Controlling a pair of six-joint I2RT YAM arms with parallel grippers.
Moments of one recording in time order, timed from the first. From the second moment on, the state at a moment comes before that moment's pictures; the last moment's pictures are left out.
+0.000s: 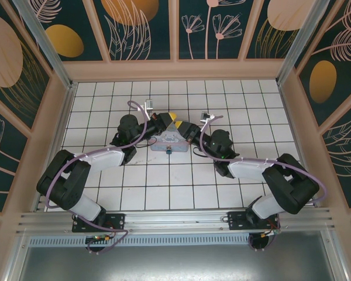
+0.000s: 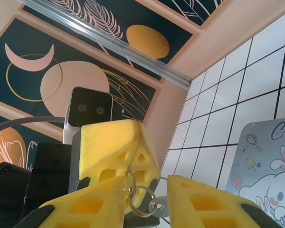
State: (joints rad) left arm -0.55 1.56 0.72 0.86 0.49 -1.22; right arm 0.70 1.47 0.54 0.99 -0.20 1.08
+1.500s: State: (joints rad) left arm -0.51 1.37 0.95 0.18 0.26 -1.01; right arm 0.79 1.34 0.68 0.51 0.04 0.59
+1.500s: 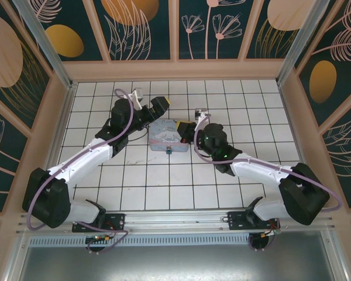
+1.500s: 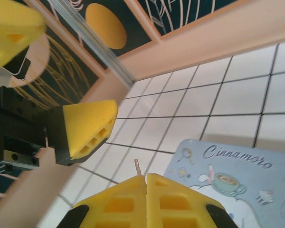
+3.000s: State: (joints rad) left arm -0.50 1.46 0.89 0.16 0.41 -1.42; right arm 1.11 1.57 0.74 0.77 0.68 -0.11
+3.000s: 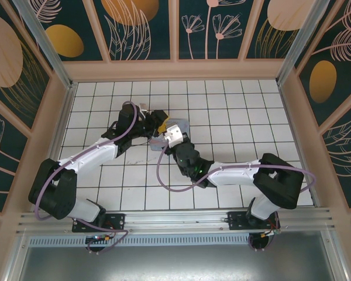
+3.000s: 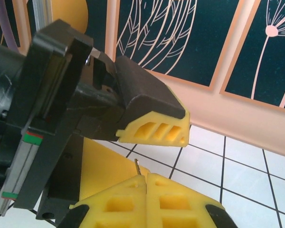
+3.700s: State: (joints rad) left arm -0.50 1.49 0.89 0.20 0.44 -1.39; right arm 1.11 1.59 0.75 0.75 0.70 -0.09
